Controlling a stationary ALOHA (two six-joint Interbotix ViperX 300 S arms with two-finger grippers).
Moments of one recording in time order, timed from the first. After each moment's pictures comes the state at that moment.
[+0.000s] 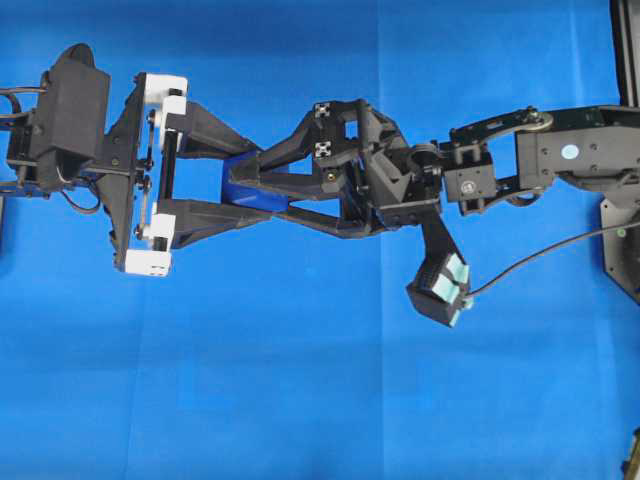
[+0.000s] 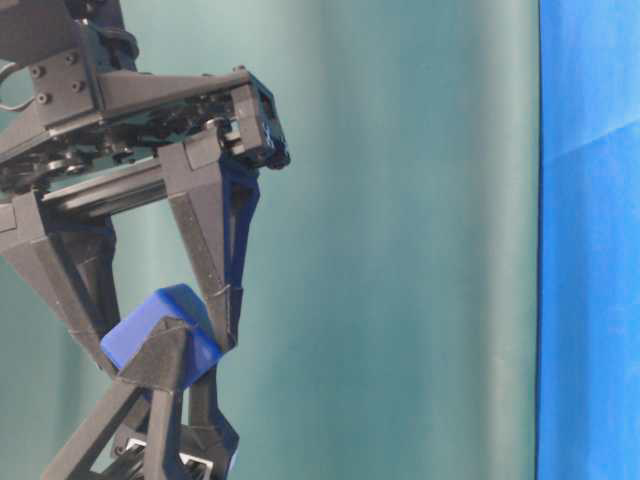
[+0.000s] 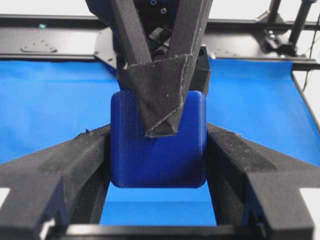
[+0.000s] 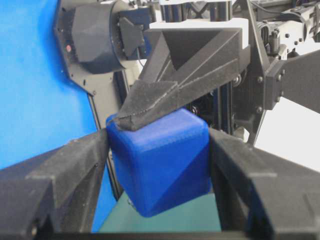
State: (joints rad) left arm -0.04 -0.39 0.74 0.00 -0.24 -0.02; right arm -0.01 -0.15 0.44 -0.75 -0.17 -0.48
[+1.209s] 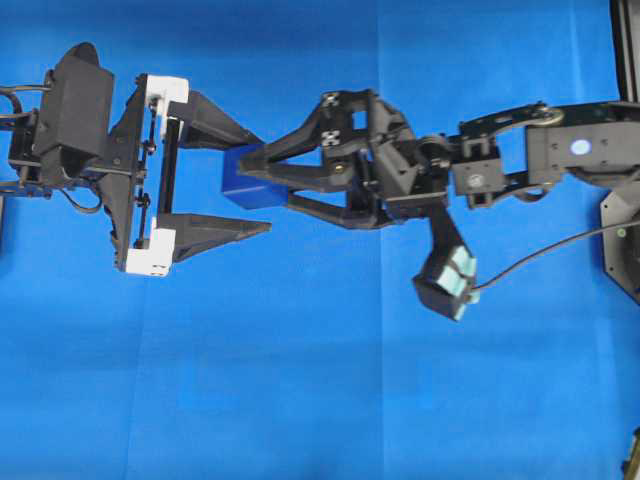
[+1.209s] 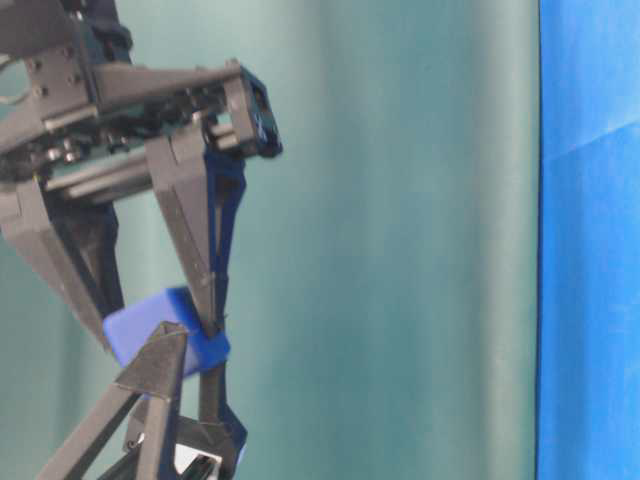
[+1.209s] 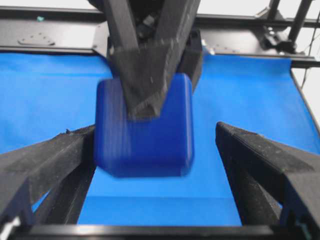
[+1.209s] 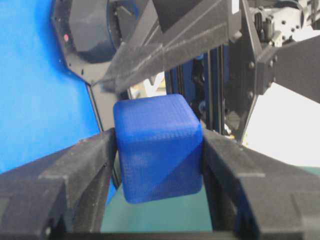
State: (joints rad) left arm -0.04 -0.40 0.74 0.00 -0.23 -0.05; right arm -0.01 -0.18 0.47 -0.75 -0.13 -0.48
